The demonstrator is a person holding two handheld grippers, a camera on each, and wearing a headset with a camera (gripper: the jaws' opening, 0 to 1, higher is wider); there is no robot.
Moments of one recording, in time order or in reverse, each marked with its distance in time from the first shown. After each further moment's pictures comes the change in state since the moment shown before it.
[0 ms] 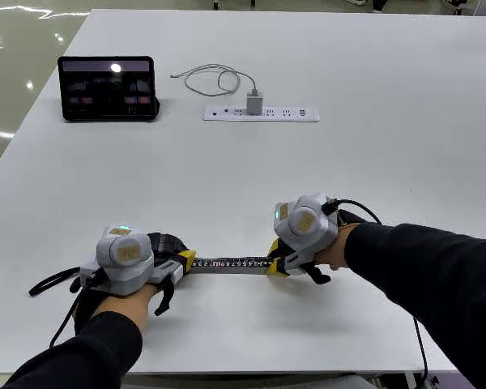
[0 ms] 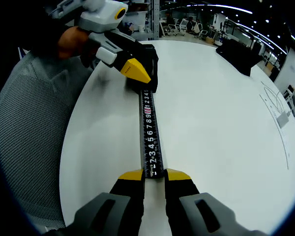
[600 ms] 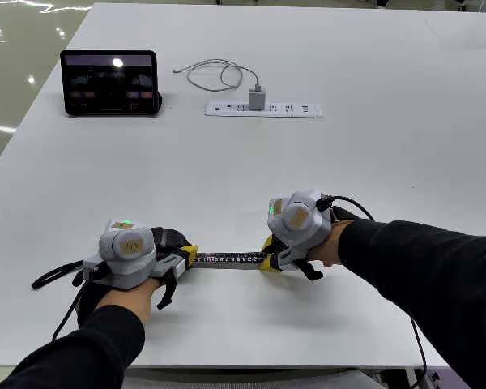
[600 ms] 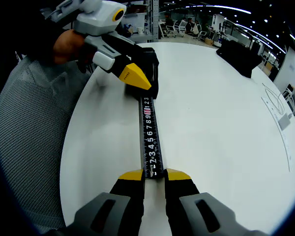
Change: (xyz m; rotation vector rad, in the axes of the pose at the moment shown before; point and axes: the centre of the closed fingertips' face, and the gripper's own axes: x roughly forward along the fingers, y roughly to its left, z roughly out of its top) left arm 0.000 0.000 0.000 -0.003 -0.001 0.000; right arm 0.010 0.000 0.012 0.022 -0.015 0.000
